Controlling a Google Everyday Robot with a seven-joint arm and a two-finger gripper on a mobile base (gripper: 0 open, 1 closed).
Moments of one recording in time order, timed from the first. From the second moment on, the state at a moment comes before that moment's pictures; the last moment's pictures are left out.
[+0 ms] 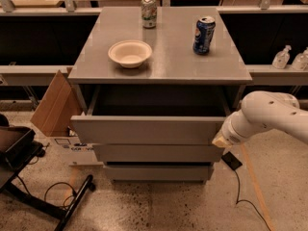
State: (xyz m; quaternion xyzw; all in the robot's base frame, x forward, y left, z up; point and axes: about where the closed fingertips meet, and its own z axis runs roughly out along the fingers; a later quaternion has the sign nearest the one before) arm 0.572 -0.241 0.623 -0.51 0.84 0.01 0.19
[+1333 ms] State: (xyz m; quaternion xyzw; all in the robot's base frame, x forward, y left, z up) arm 0.570 -0.238 0.619 -0.51 0.84 0.01 0.19
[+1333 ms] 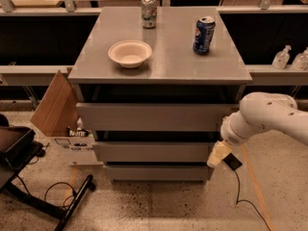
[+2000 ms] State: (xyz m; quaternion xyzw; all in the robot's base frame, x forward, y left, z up) arm 0.570 -0.237 0.617 -0.51 0.84 0.01 0.19
